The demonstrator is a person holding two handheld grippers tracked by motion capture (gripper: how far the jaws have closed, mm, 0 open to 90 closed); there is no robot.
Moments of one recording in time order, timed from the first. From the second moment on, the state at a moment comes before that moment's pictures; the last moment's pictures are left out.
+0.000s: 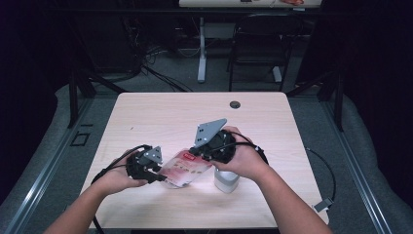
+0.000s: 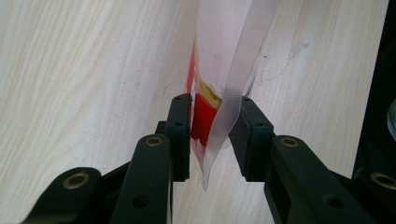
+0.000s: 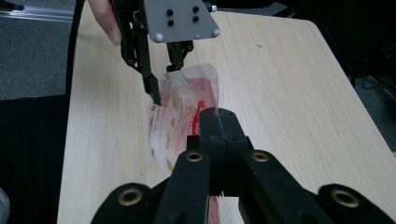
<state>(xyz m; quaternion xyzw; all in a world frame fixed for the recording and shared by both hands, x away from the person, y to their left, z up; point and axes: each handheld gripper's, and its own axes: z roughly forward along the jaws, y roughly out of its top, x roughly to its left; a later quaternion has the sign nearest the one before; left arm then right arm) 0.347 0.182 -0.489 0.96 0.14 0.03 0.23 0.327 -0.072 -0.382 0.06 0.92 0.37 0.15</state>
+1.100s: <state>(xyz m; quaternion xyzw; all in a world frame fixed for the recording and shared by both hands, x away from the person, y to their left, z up) 0.334 0.161 -0.437 0.96 0.11 0.07 0.26 0.325 -0.068 -0.383 0.05 0.92 0.37 0.16</state>
